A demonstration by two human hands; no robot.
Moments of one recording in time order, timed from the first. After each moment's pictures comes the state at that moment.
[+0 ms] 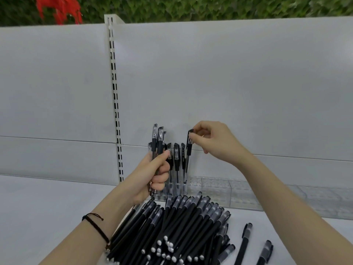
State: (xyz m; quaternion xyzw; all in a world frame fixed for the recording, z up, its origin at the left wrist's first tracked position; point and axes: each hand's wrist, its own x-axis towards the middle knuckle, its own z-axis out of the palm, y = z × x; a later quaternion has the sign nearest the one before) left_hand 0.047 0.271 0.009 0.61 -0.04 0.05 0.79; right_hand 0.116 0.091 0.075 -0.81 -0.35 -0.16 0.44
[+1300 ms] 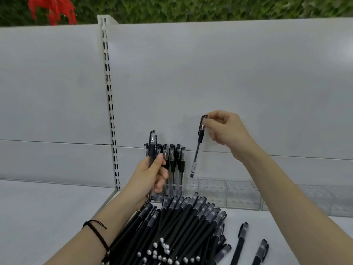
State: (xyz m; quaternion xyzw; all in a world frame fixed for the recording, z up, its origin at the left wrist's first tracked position) left_hand 0.050 0.264 -0.002 0.66 -0.04 0.14 0.73; right_hand 0.124 0.073 0.089 -0.70 -0.27 -0.14 0.65
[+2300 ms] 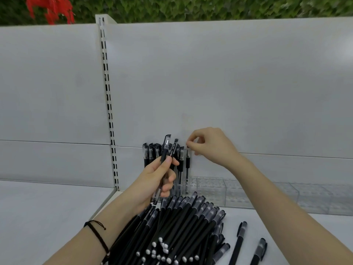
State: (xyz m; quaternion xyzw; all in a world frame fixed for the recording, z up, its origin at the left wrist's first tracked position) left_hand 0.047 0.256 -0.006 0.65 -0.11 0.05 0.75; right_hand 0.131 0.088 0.064 -0.88 -0.31 -0.21 0.31
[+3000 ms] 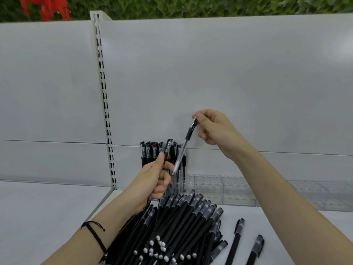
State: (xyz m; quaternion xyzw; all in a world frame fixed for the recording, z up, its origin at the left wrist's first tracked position) left_hand 0.053 0.256 -0.009 0.69 -0.04 0.06 0.72; right_hand 0.122 0.082 0.087 -0.71 -0.28 -0.08 0.64
